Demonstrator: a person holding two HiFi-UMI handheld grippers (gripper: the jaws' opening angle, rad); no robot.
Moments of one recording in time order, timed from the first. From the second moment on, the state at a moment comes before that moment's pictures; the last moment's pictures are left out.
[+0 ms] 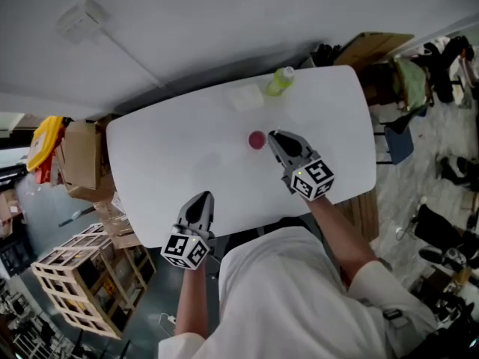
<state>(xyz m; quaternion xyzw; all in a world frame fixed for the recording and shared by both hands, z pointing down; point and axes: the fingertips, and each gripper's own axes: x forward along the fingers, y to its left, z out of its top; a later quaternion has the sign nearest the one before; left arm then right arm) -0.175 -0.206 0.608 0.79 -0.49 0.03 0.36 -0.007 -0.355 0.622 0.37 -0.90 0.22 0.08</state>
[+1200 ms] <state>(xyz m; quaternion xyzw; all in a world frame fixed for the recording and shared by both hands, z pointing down) -0.160 -0.214 0.628 0.77 -0.51 0.04 0.38 -0.011 -0.371 0.697 0.33 -0.90 0.26 0.15</state>
